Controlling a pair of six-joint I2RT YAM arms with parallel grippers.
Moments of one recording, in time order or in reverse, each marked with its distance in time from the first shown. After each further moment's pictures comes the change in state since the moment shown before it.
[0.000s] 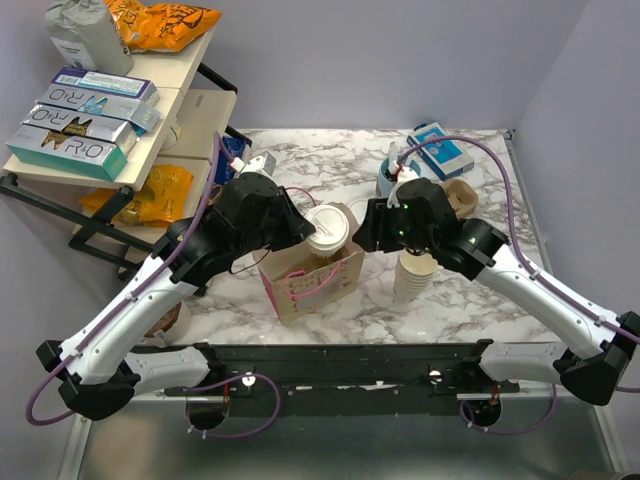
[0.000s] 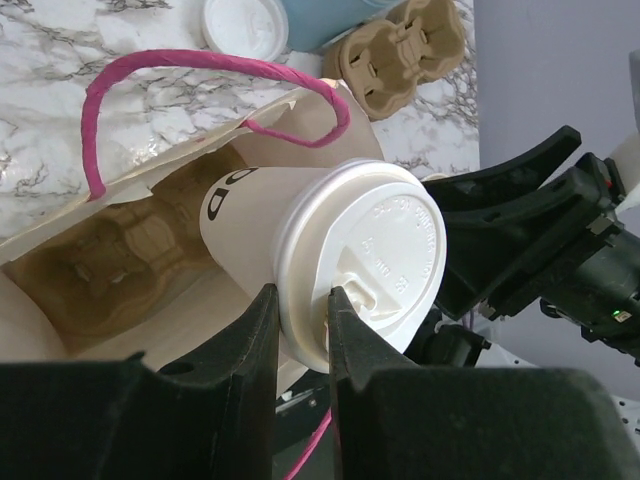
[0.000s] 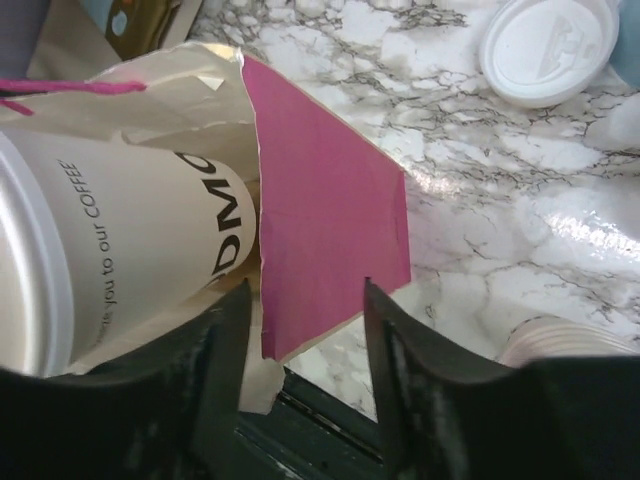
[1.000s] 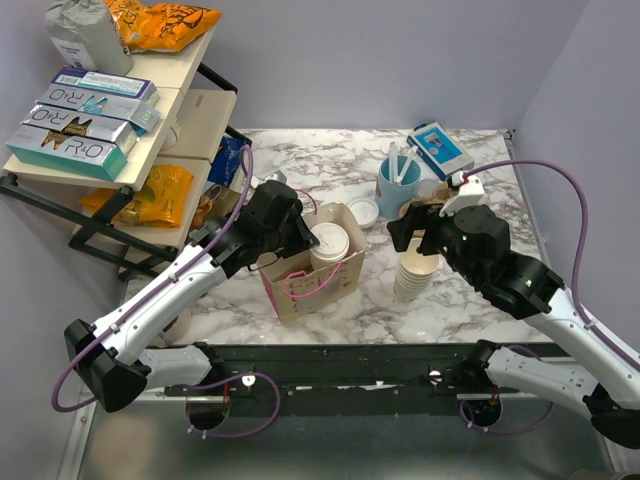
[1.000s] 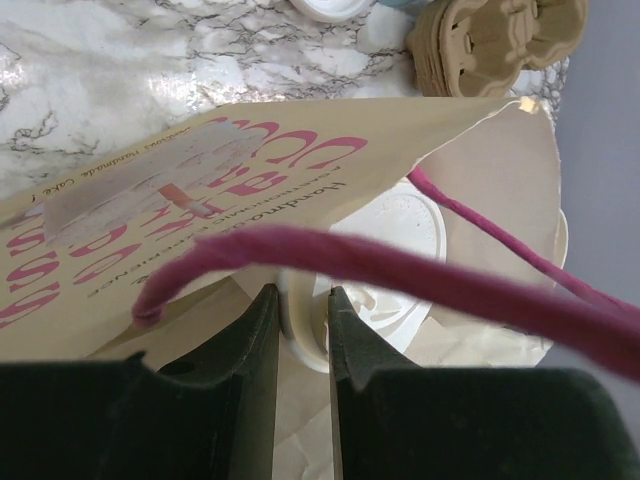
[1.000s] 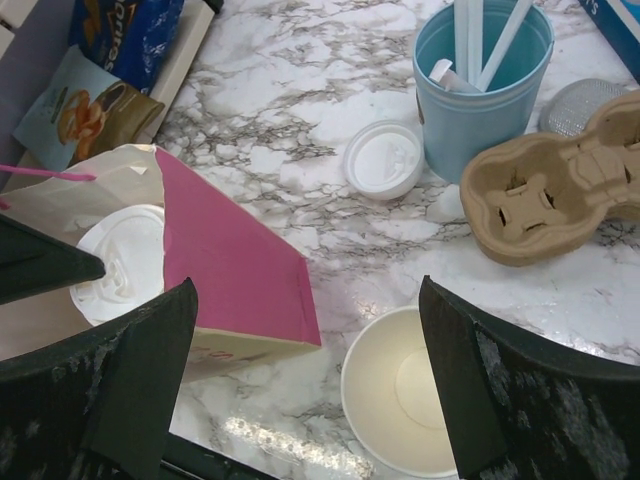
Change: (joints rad) left arm 0.080 0.081 -0.217 0.131 0.082 -0.073; right arm 0.000 -0.333 -0.162 0.086 0.327 -0.085
